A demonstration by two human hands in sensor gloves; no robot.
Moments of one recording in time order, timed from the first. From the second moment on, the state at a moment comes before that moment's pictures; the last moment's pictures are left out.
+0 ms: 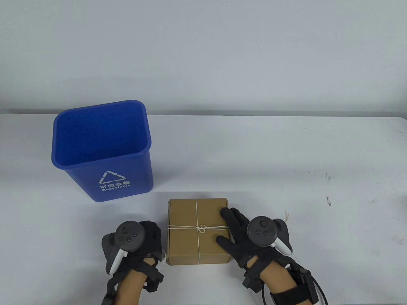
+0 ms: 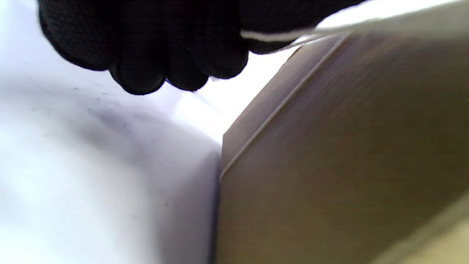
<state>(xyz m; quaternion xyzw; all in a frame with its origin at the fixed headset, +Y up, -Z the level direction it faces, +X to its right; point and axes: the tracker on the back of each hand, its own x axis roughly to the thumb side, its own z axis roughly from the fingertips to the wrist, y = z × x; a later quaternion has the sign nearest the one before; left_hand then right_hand) -0.203 -0.743 -0.236 -0.03 0.03 0.31 0.95 0.126 -0.740 -0.261 0.24 0.12 0.89 0.36</state>
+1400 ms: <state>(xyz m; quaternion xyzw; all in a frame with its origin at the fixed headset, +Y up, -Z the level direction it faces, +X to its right) -0.290 -0.751 -0.254 -0.05 0.16 0.25 0.95 0.128 -0.740 -0.261 0.23 0.13 0.89 0.37</state>
